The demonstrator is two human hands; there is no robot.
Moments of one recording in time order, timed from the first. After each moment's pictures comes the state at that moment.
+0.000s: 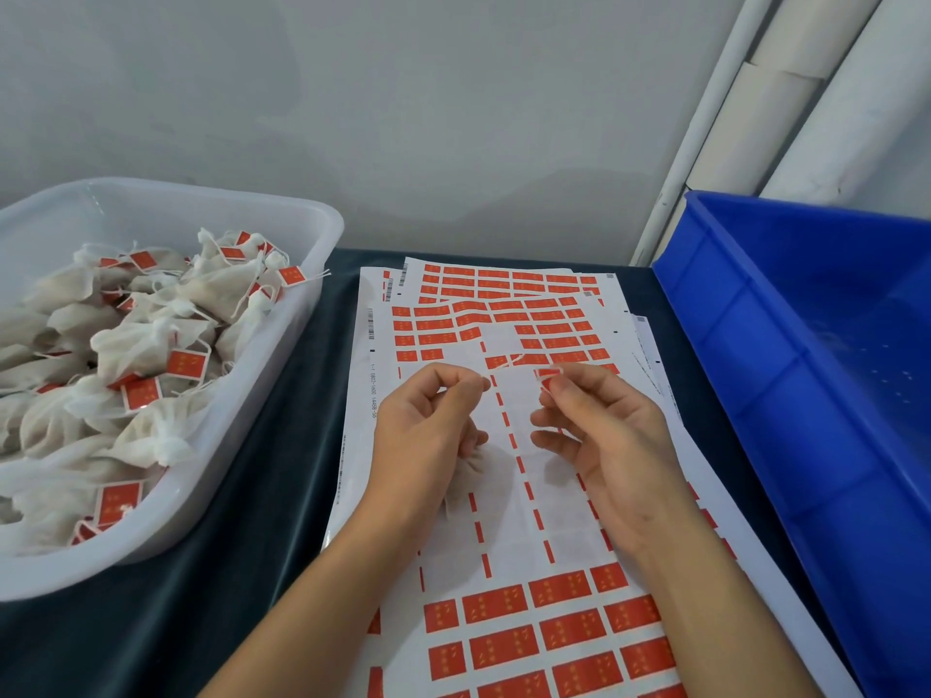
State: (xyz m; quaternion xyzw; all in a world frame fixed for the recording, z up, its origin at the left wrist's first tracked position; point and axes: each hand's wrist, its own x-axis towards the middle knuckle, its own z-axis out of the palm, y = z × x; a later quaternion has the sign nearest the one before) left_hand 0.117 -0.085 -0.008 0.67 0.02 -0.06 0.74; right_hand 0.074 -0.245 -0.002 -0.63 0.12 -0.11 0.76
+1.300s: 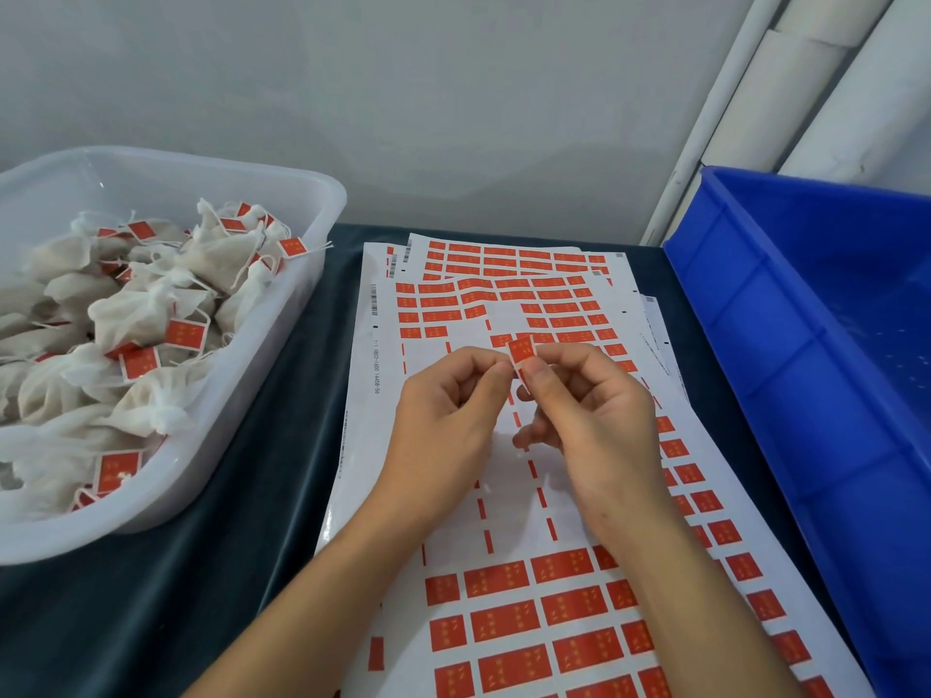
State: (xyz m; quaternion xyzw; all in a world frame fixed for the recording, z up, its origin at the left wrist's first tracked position) left_hand 0.102 -0.088 -0.001 0.71 -0.13 -0.01 0.69; right_hand 0.072 -0.221 -0.007 -0.72 0.06 -0.18 0.67
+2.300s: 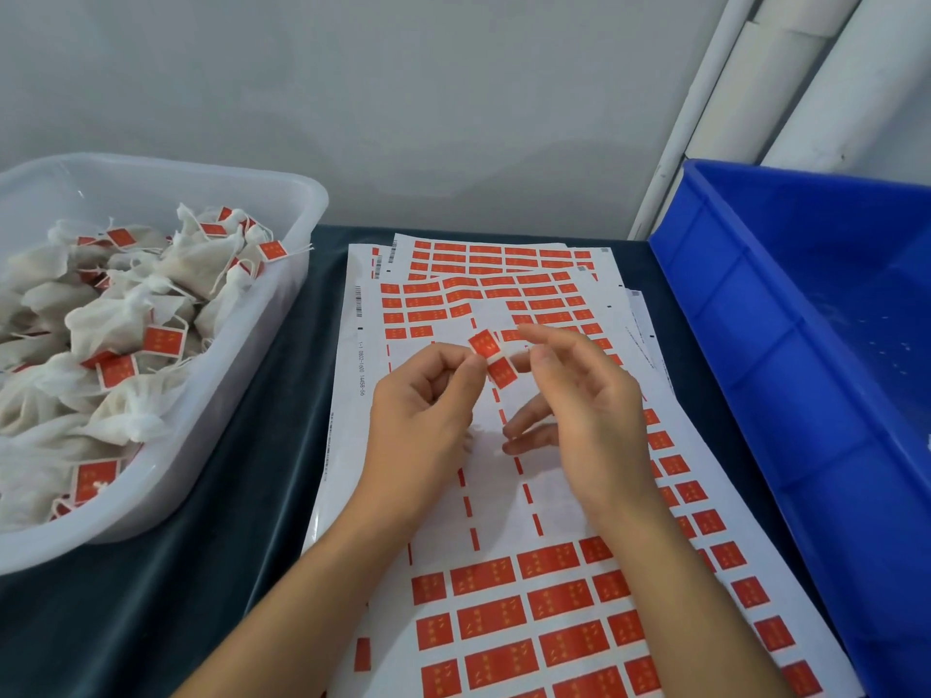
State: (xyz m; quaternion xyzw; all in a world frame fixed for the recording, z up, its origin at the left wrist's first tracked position) left_hand 0.103 -0.089 -0.004 0.72 -0.08 0.01 0.69; right_hand 0.070 -0.227 -0.002 -0.74 0.06 -0.18 0.64
